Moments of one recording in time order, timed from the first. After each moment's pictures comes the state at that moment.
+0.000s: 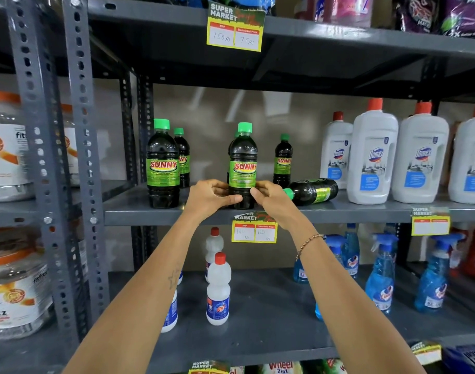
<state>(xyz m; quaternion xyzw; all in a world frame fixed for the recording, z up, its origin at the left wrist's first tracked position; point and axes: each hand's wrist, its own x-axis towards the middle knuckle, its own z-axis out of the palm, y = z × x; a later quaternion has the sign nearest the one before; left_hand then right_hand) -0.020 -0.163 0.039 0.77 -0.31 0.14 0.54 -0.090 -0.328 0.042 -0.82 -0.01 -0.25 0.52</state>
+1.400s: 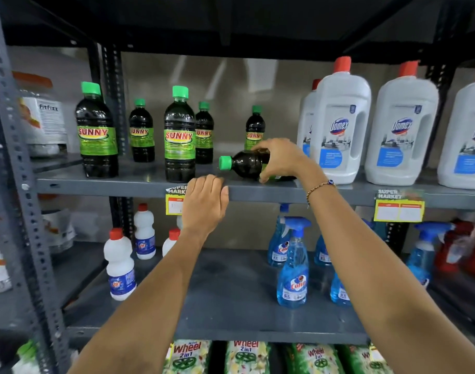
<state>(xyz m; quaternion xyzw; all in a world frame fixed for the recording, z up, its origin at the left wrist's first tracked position) -0.059 -0.308 -0.041 0.78 -0.22 0.58 0.10 -0.111 -0.492 0.090 -0.97 -0.05 -0.24 0.07</state>
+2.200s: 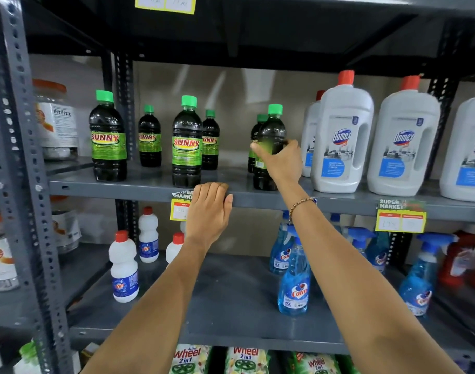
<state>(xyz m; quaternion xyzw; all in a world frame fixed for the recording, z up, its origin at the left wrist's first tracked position) -0.068 -0.305 -0.045 0.79 -0.23 0.56 0.14 -0.103 -0.461 0.075 -0.79 0.11 -0.45 0.40</state>
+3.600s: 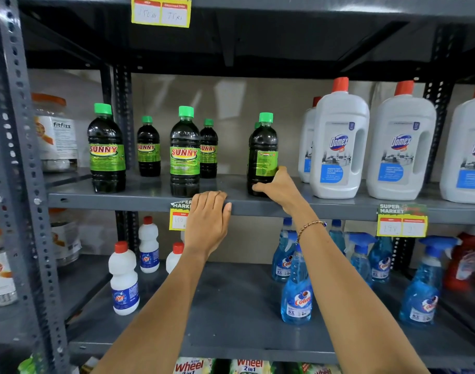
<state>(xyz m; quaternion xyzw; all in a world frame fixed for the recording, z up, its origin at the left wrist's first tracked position) -0.066 -0.305 -0.046 0.78 -0.25 0.55 0.16 -0.099 -0.482 0.047 -0.83 0.04 -0.26 0.49</state>
